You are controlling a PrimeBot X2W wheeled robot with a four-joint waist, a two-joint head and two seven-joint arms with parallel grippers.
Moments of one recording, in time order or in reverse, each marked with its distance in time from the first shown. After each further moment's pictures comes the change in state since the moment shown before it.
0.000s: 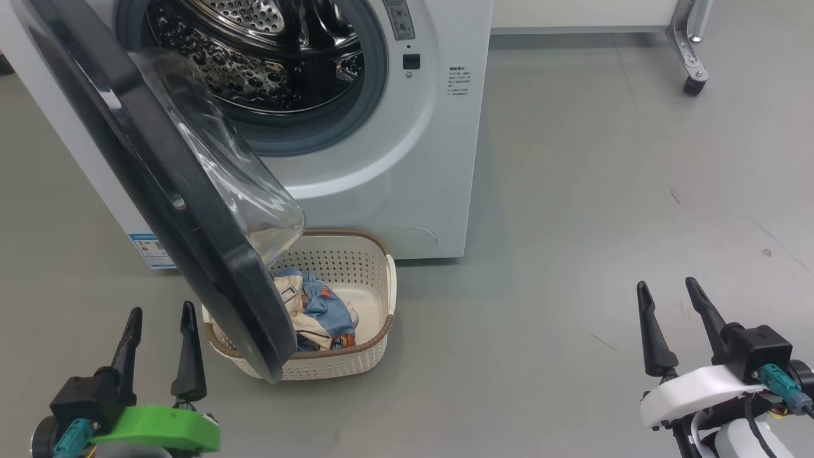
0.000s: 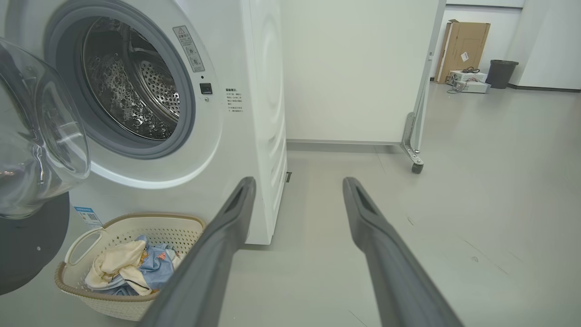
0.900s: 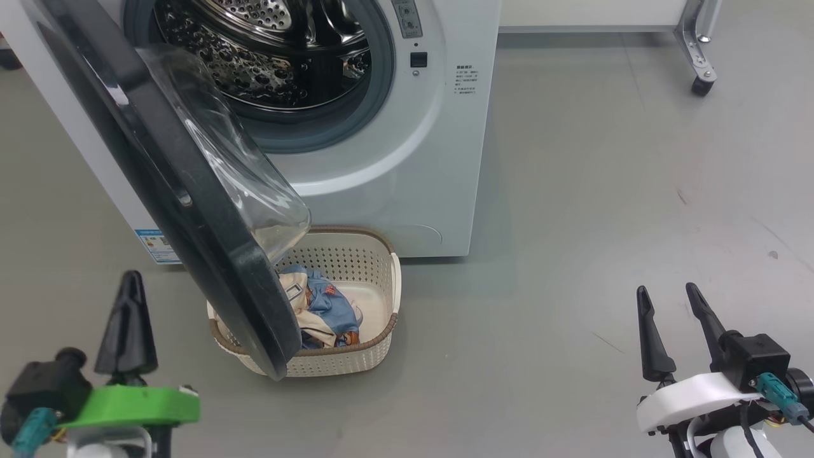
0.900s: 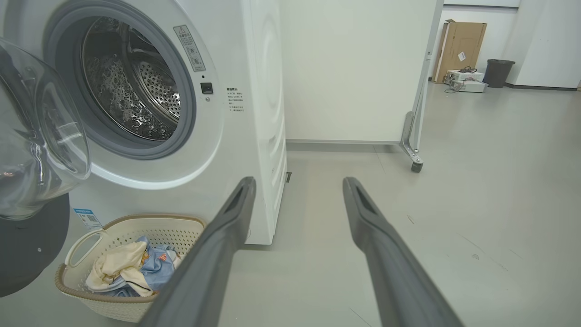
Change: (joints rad) left arm -0.008 0.000 0.025 -0.074 -0.010 0.000 0.000; right arm 0.034 0.057 -0.056 -0.019 -0.061 0.011 0.000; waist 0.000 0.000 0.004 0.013
